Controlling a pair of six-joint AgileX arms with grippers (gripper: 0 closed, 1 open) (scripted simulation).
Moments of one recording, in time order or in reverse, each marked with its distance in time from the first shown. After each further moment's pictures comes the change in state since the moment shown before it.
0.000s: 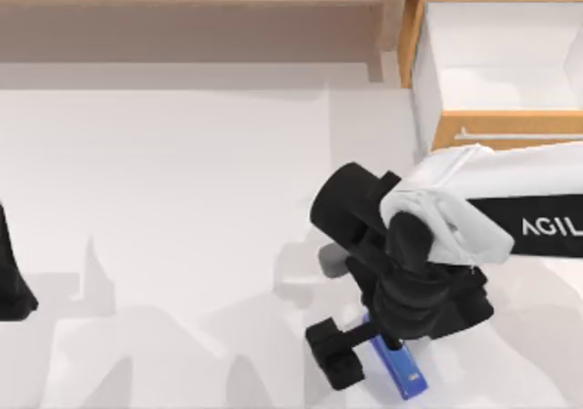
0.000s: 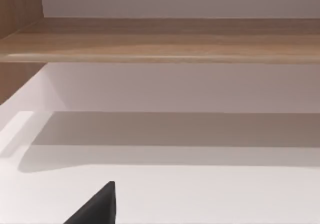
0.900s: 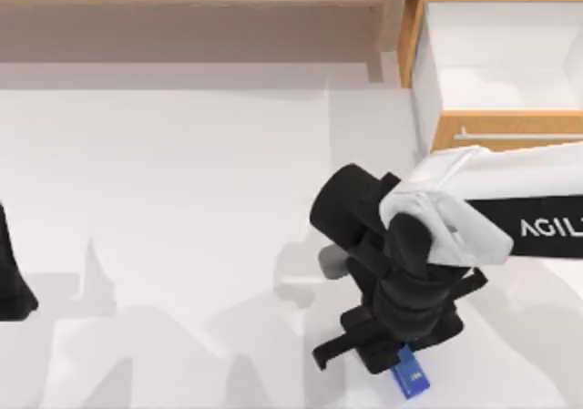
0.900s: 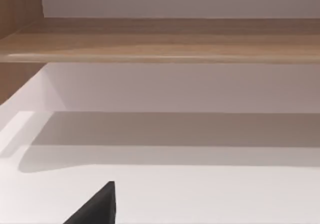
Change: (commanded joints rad) left arm 0.000 0.000 0.000 0.000 0.000 0.000; right arm 0.000 0.000 0.000 0.000 0.000 0.000
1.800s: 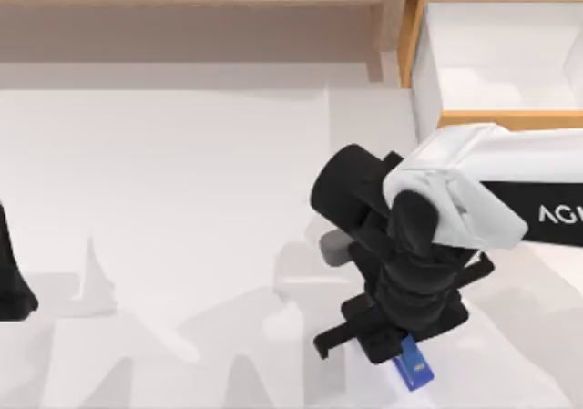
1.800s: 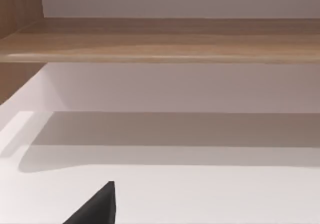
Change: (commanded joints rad) left arm 0.000 0.000 0.000 0.000 0.000 0.000; right arm -0.003 -0.052 0.052 -0.103 0.004 -0.003
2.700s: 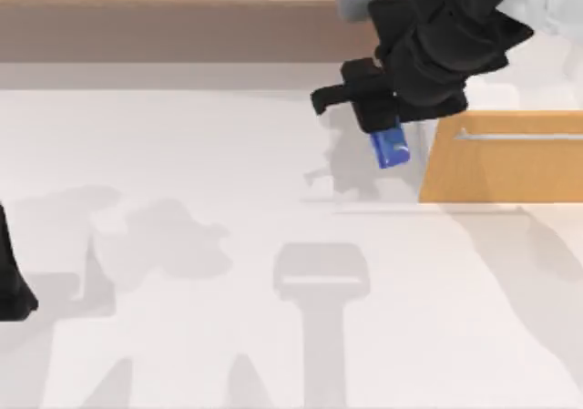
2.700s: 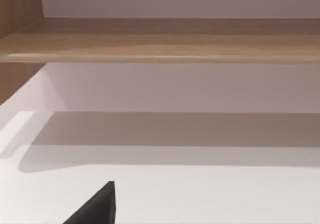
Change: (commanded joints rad) left arm 0.000 0.000 0.000 0.000 0.000 0.000; right arm -0.226 0.008 0.511 -0.093 -0.003 -0.116
